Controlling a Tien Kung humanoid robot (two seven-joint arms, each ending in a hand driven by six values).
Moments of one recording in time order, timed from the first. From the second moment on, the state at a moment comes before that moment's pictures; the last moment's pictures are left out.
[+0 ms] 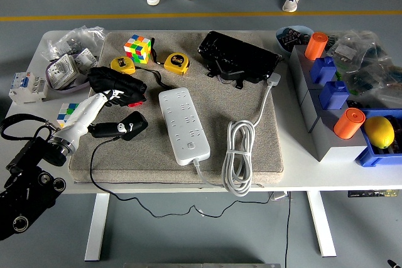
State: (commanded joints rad) left arm -0.32 0.33 -0.96 -1.09 1.72 0.27 -0.14; right arm -0.04 -0.31 0.91 0.40 -0.57 -0.12 0.19
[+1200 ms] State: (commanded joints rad) left arm -0.38 0.28 -0.86 -0.96 1.75 0.33 -0.13; right arm -0.04 -0.31 0.91 0.40 -0.57 -0.12 0.19
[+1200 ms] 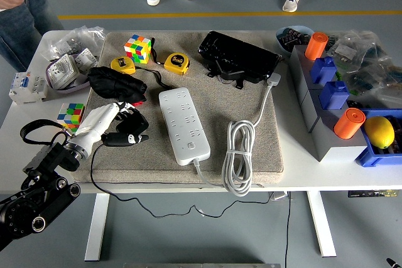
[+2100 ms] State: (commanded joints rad) left arm -0.40 0.27 -0.85 -0.93 1.75 0.38 -0.11; right arm -0.04 -0.31 0.91 0.40 -0.58 -0.12 0.19
